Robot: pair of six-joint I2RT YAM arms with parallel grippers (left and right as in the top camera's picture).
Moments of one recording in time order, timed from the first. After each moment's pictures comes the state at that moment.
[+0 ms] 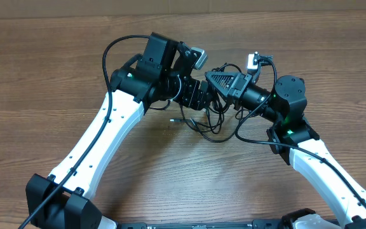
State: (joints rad) left arm -0.46 1.65 1.51 -0.80 0.52 -0.10; right arm 0.31 1.33 0.76 0.49 -0.68 1.32
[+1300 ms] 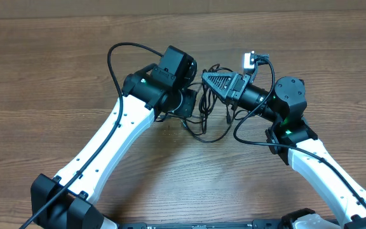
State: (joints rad) left arm -0.54 1.66 1.50 -1.00 0.08 -0.26; right arm 0.31 1.34 0.76 0.55 -0.73 1.35
